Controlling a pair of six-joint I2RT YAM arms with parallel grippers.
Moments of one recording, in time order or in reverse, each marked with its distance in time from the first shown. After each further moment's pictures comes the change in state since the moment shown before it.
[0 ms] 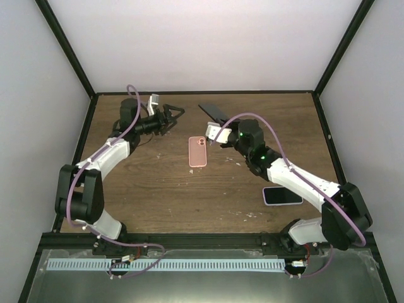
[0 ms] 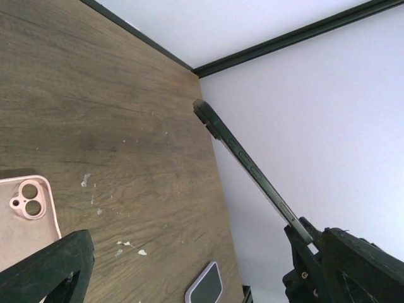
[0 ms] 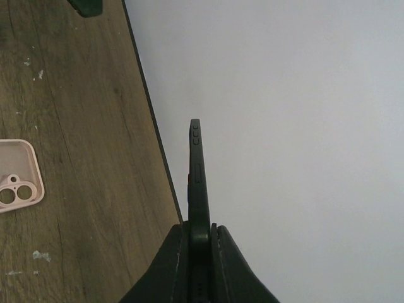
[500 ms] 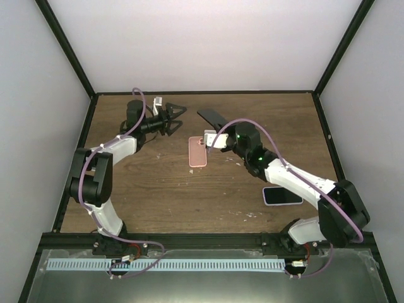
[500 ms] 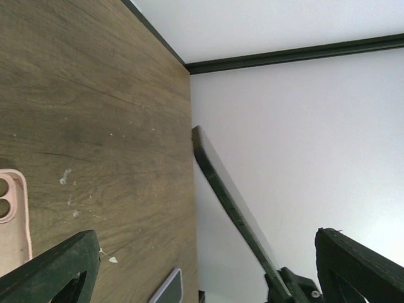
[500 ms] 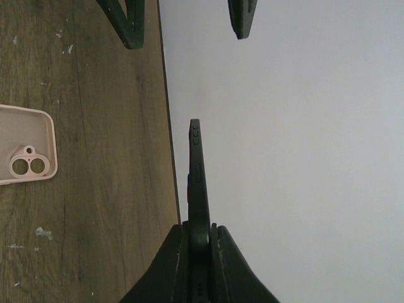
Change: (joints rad) left arm 0.003 0.190 0.003 0.276 0.055 -0.291; right arm 0.008 0.023 -0.023 -0.006 -0.025 -0.163
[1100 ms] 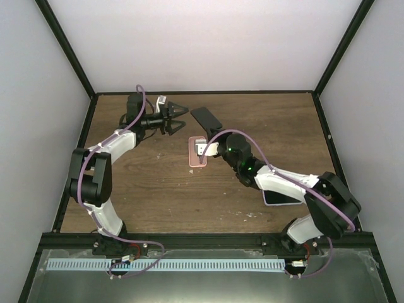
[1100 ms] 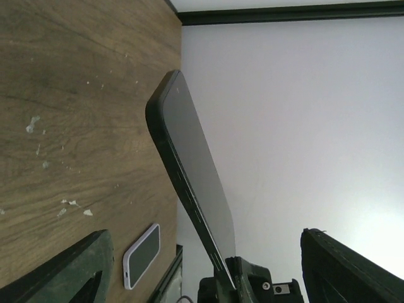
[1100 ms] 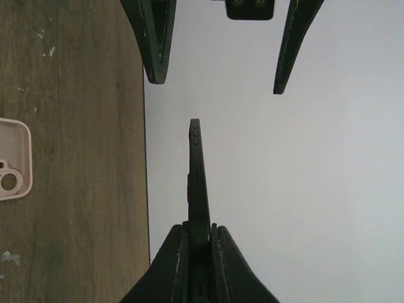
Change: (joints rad) left arm 0.002 0.008 0.107 -0.181 0.155 -0.024; right arm 0.106 0.083 -0.096 0.291 0.138 -0.126
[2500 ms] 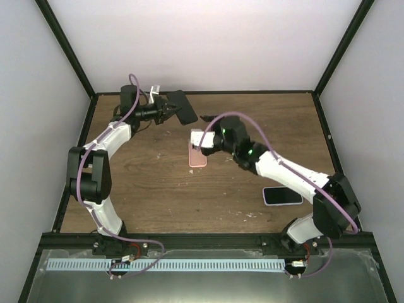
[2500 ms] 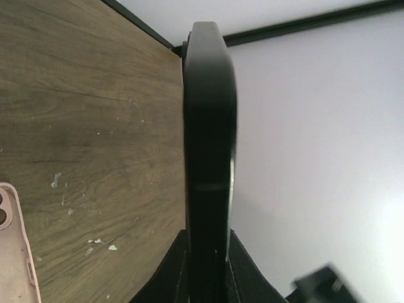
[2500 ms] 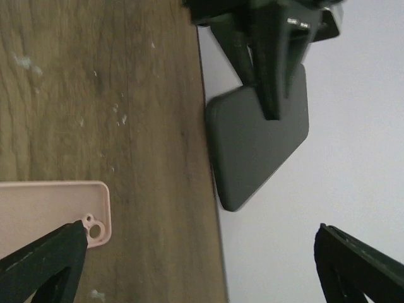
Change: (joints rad) left arm 0.047 0.026 0.131 -0.121 -0.032 0.146; right arm -0.002 0.006 0.209 -0.381 -0.162 0.198
